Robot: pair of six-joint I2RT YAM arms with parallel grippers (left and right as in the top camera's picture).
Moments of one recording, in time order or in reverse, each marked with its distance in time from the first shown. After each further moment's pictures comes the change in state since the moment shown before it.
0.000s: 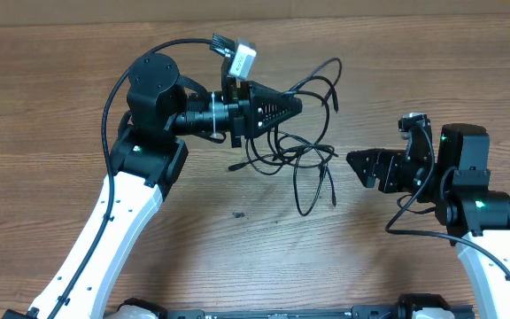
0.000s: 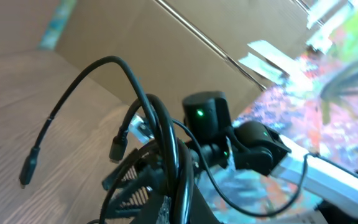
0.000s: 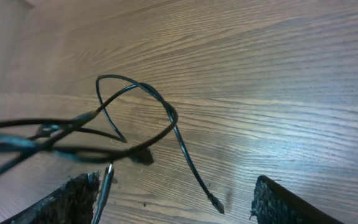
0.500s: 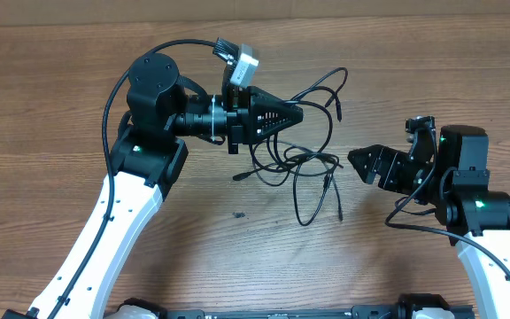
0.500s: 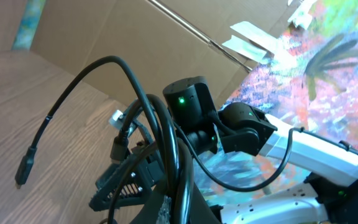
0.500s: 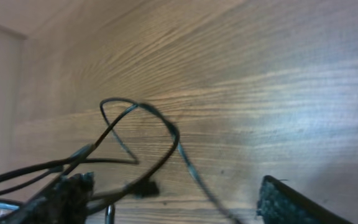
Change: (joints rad) left arm 0.000 0.000 0.000 0.000 0.092 0.069; right arm 0.000 0.000 0.000 -0.026 0.028 0.173
